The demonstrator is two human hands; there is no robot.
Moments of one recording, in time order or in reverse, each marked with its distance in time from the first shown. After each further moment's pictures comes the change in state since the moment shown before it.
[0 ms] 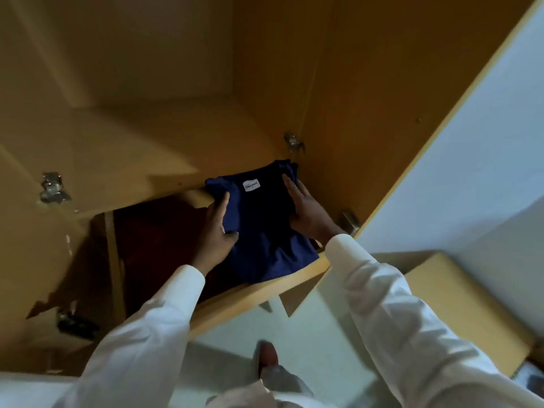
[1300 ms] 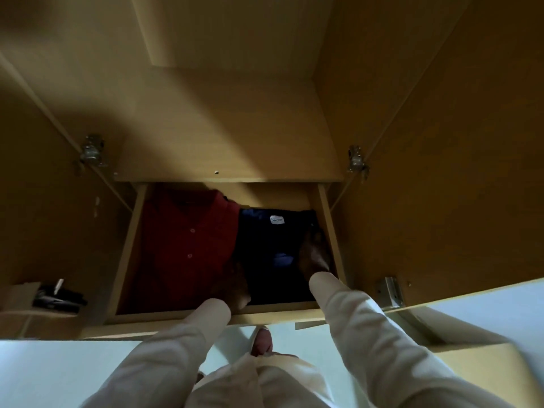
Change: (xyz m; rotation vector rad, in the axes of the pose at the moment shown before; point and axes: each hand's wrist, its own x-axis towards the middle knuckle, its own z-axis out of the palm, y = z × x) left_hand -0.018 -0.088 0.090 0.615 -0.330 -0.705; right_hand 0.089 0.070 0.149 -0.212 -0.275 0.249
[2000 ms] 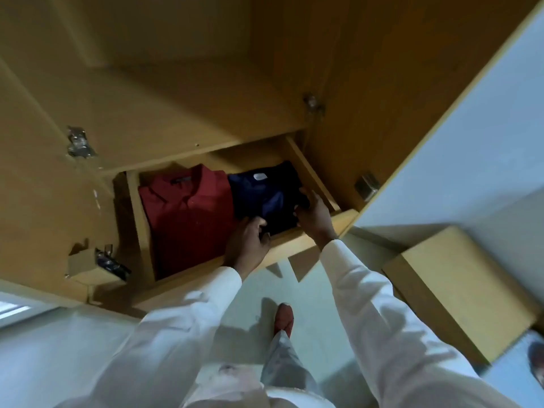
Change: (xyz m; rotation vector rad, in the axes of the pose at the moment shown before) left_hand -0.102 -0.021 -0.028 -0.283 0.384 0.548; right_hand -0.157 -0.028 -0.011 0.789 0.304 0.122
